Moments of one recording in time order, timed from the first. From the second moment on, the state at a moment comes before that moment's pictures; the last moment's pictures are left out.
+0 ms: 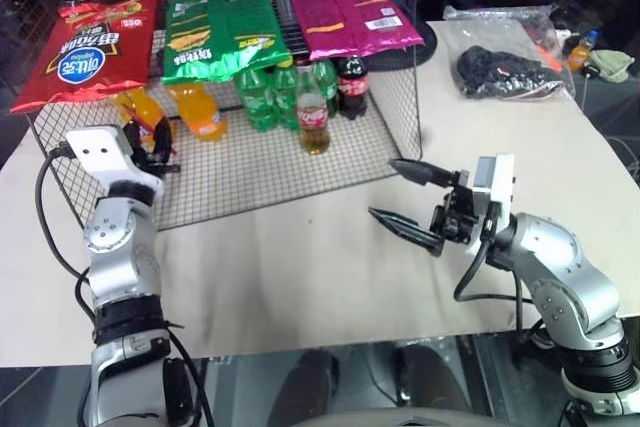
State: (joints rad) left arm -0.40 0.49 0.44 0.31 -0.34 -0.07 -0.30; right arm -0.22 -0.42 0.08 -0.50 0.57 0.33 0.80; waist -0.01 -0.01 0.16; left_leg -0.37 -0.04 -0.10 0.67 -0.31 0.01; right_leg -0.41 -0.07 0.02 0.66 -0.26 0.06
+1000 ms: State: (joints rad) left arm -0.25 0.46 0.39 0.16 0.14 -0.27 0.14; right arm -0.20 -0.43 0.08 -0.46 0.55 0.28 0.84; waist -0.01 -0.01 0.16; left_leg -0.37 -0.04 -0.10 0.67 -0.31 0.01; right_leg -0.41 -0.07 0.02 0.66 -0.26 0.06
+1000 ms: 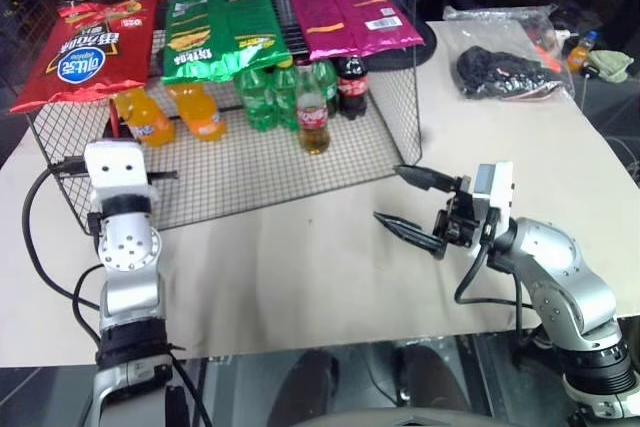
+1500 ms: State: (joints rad) left arm -0.19 0.36 0.30 0.07 -0.01 -0.24 0.00; right arm -0.20 -0.43 0.08 -0.43 0.55 0.28 0.85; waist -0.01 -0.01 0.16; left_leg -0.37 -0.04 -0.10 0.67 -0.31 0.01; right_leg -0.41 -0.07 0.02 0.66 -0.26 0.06
